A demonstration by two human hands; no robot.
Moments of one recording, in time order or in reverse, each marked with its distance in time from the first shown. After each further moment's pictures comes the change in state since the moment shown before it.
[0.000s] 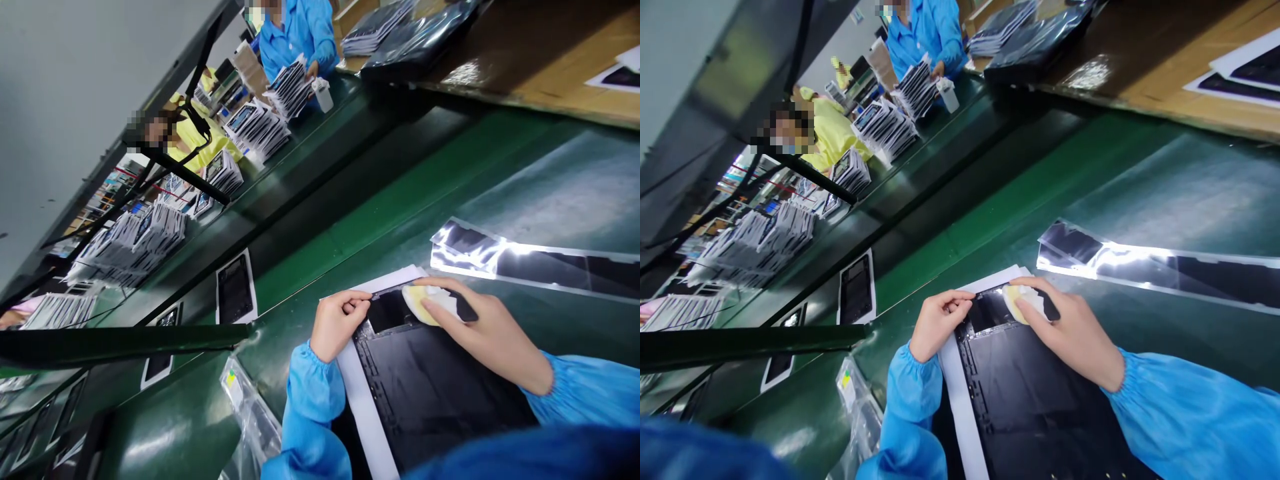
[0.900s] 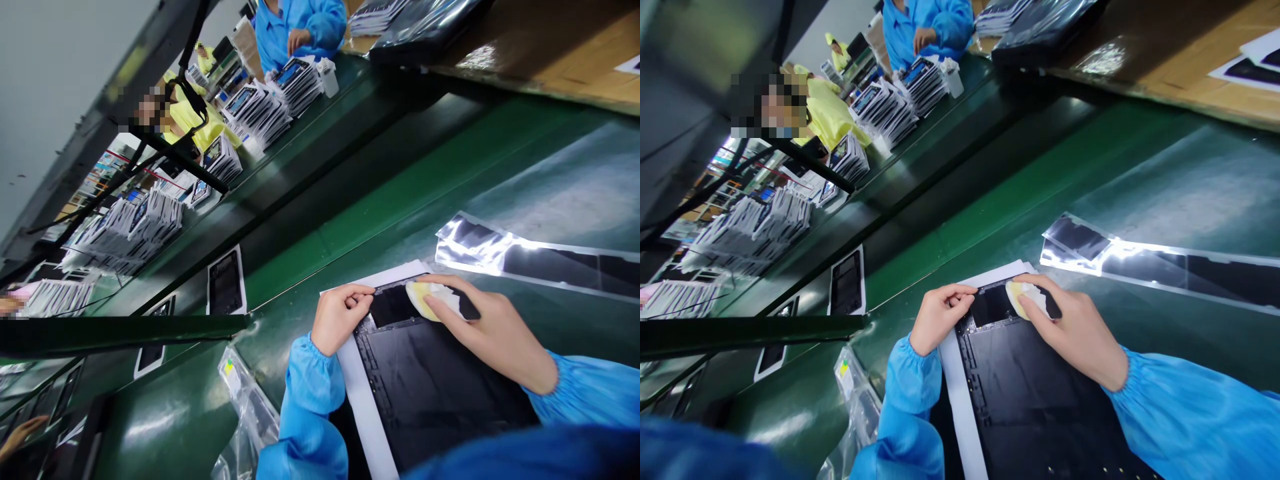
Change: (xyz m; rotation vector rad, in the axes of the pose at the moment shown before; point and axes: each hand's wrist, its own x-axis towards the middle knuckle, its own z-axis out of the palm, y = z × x) left_hand 0.001 -0.007 0.002 -0.014 -0.008 0.036; right_hand 0.000 -0.003 0.001 -0.107 -0.009 -0.024
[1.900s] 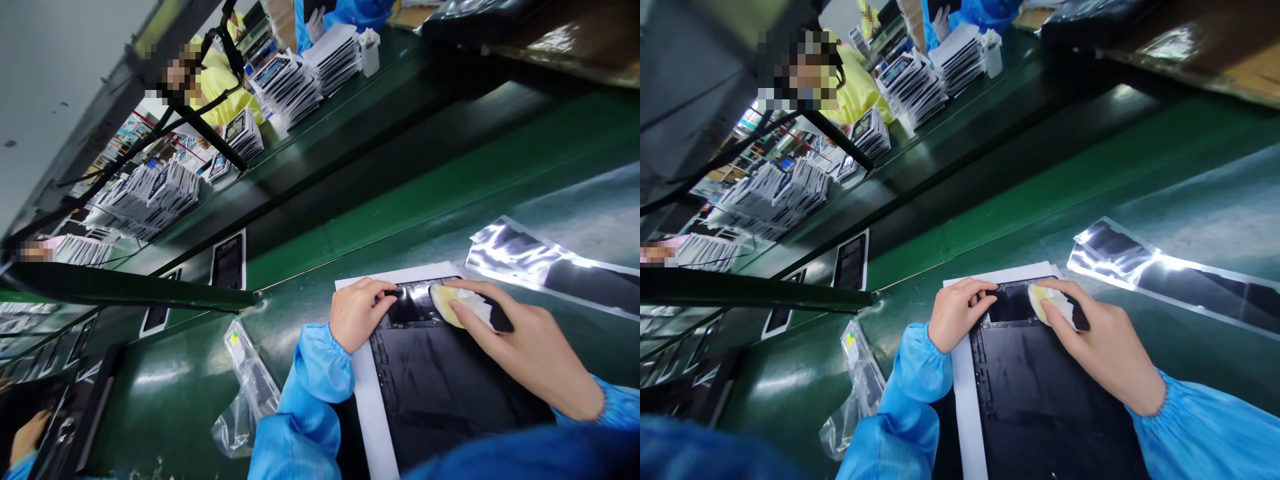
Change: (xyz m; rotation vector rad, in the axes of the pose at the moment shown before) left_hand -0.009 0.000 0.005 0.389 0.027 0.154; right_hand -0.002 0.002 0.006 -0.166 0.000 -0.087
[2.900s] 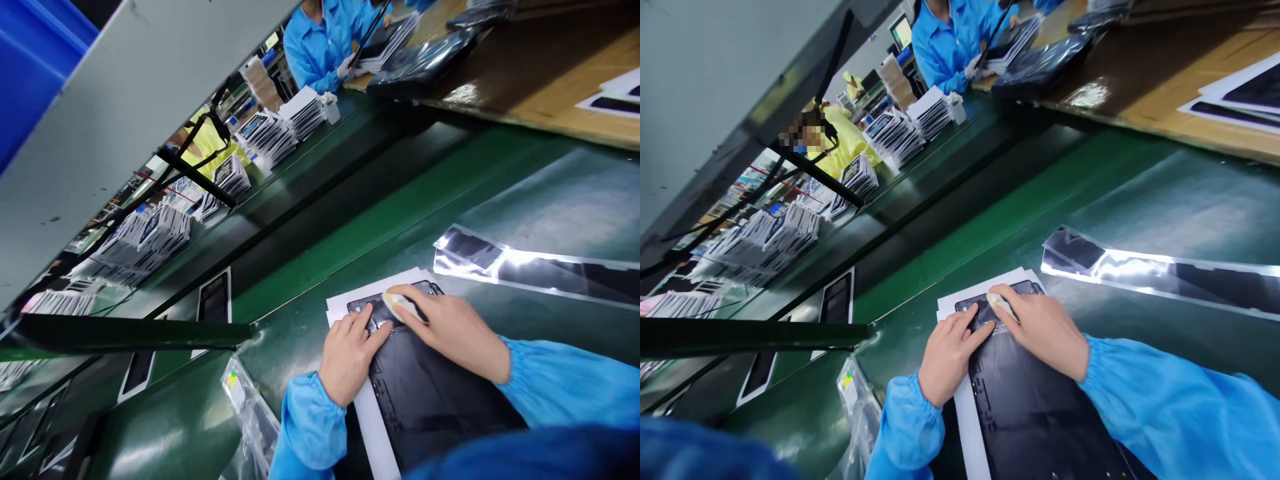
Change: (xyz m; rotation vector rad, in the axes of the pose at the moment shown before) left_hand -0.041 -0.013 0.008 0.583 0.136 0.482; right_hand 0.011 -0.016 0.014 -0.134 -0.008 -0.234
